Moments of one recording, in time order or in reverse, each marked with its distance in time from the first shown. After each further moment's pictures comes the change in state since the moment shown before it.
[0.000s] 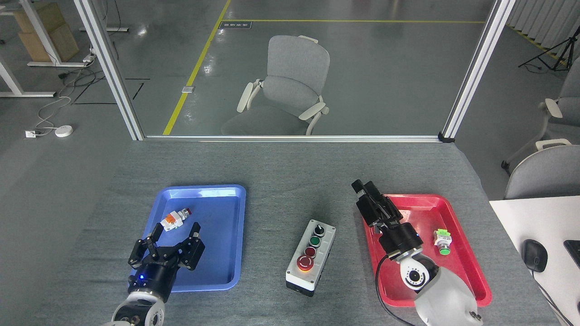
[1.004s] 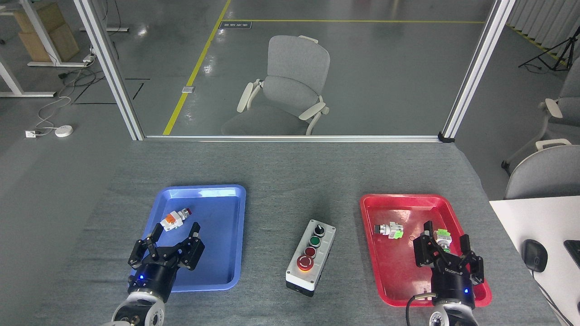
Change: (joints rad) left arm 0.000 -0.001 0.000 0.001 0.006 0.002 0.001; right arm 0.347 0.027 -0.255 -0.350 0.405 0.617 -0.197
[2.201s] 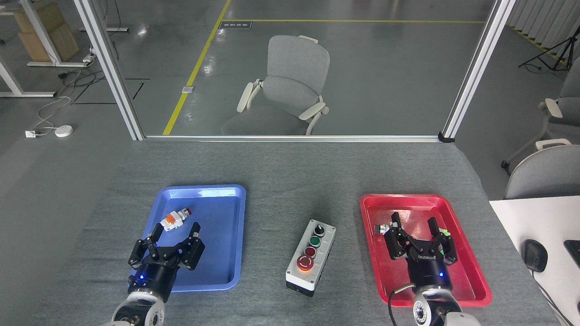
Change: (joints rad) left arm 0.000 0.000 0.000 0.000 0.000 0.000 -0.001; right arm -0.079 -0.069 0.217 0.047 0.000 0.002 -0.008
